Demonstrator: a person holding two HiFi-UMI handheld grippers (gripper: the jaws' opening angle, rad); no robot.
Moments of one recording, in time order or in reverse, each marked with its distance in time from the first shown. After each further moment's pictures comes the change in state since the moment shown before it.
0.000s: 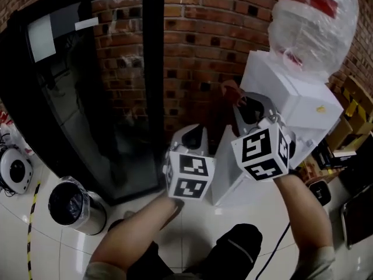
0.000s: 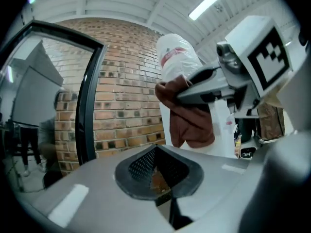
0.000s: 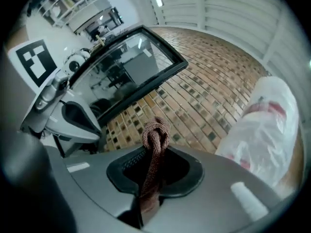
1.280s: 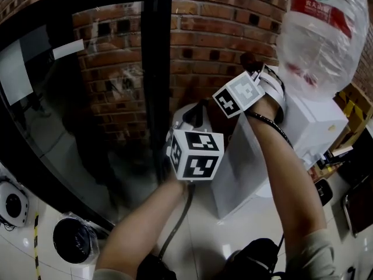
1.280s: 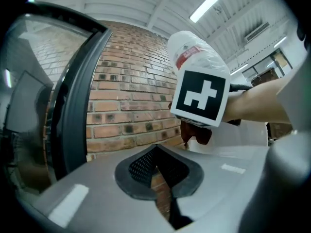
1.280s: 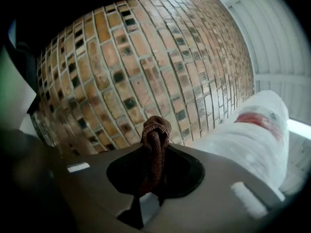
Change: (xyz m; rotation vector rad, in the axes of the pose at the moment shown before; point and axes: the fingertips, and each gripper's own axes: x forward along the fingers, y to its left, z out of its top) left arm 0.089 0.088 0.064 0.020 -0.069 0.013; right arm 0.160 -0.131 -0.040 -0.180 0.580 -0.511
